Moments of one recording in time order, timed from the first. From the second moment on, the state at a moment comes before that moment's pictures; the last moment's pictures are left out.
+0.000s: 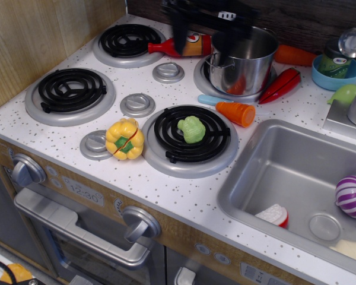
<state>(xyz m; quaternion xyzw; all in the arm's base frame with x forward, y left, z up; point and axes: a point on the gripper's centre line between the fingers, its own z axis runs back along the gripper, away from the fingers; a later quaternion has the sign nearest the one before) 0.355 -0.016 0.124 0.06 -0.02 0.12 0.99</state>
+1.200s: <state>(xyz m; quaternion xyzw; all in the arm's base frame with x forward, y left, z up) 0.338 0.013 0.041 0.05 -0.03 0.15 0.99</state>
